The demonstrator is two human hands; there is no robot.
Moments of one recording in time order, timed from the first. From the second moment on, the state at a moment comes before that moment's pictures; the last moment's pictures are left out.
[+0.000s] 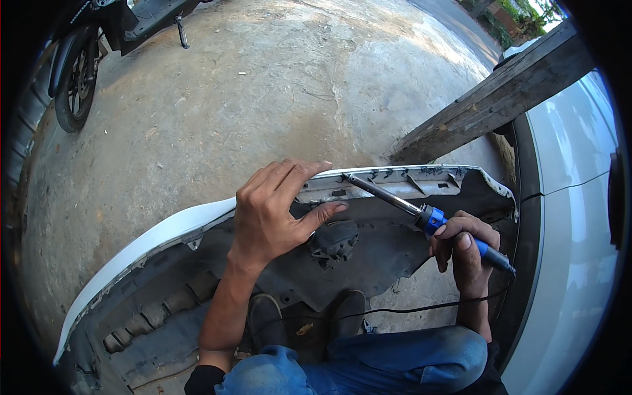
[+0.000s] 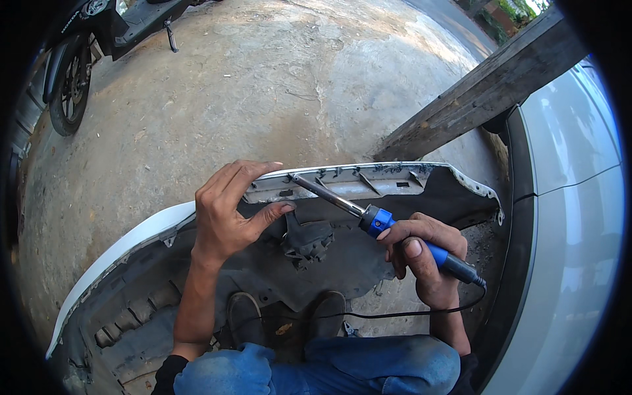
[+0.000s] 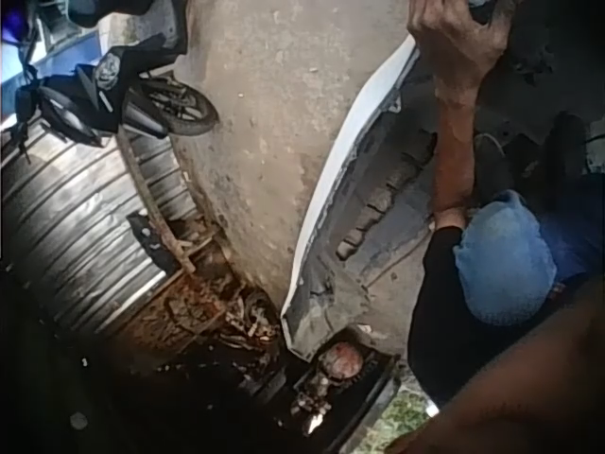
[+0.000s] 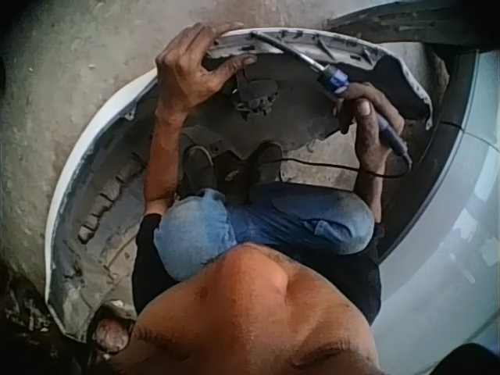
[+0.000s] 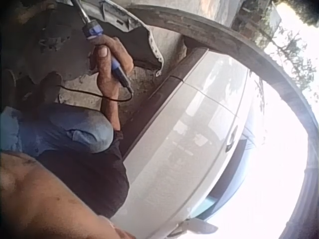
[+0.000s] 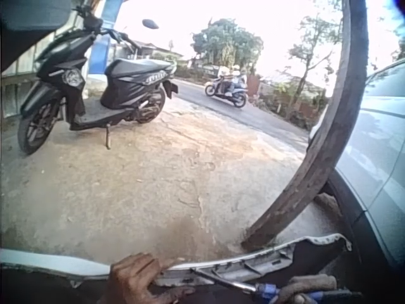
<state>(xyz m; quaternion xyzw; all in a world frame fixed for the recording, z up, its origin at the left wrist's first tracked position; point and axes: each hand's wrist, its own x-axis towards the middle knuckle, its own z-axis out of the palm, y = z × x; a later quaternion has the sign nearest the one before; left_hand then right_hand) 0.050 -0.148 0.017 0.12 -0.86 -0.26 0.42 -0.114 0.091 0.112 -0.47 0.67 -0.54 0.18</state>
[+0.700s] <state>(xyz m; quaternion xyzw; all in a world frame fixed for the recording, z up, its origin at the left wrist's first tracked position) 0.063 -0.166 0.070 0.10 -0.87 -0.42 0.22 -0.108 0.190 0.068 -0.30 0.66 -0.63 -0.26</state>
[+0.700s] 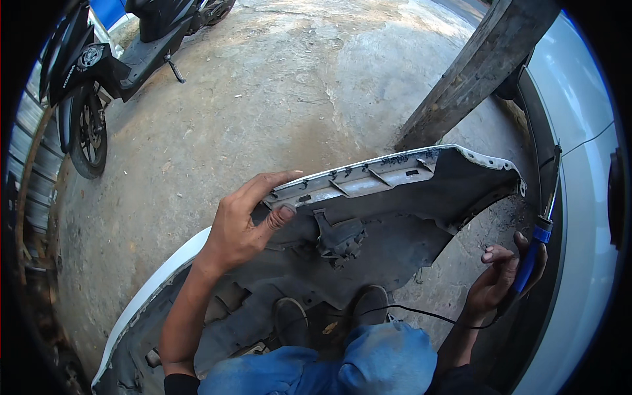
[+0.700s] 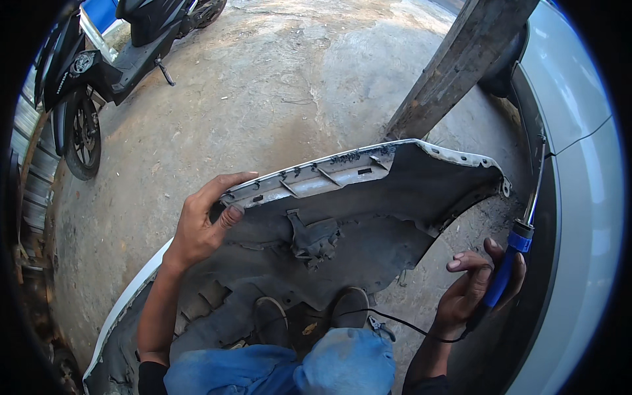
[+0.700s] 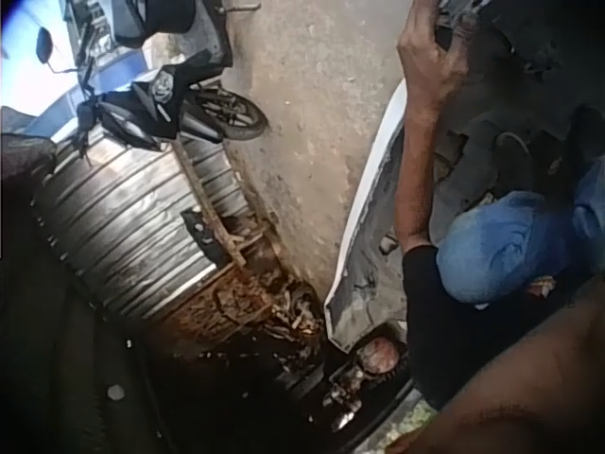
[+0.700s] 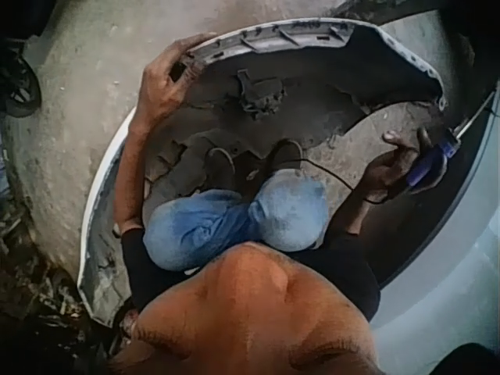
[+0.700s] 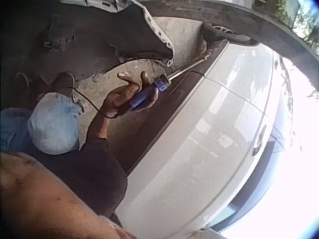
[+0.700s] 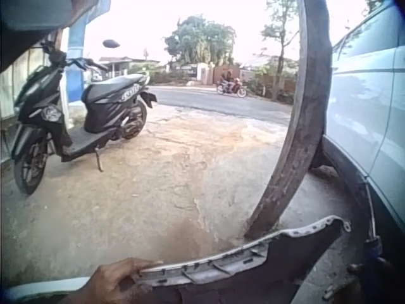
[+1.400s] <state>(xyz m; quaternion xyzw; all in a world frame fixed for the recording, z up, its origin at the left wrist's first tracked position) 0.045 -0.161 0.099 0.14 -0.90 -0.39 0.12 -0.111 0.278 -0.006 0.05 0.67 -0.73 -0.15</state>
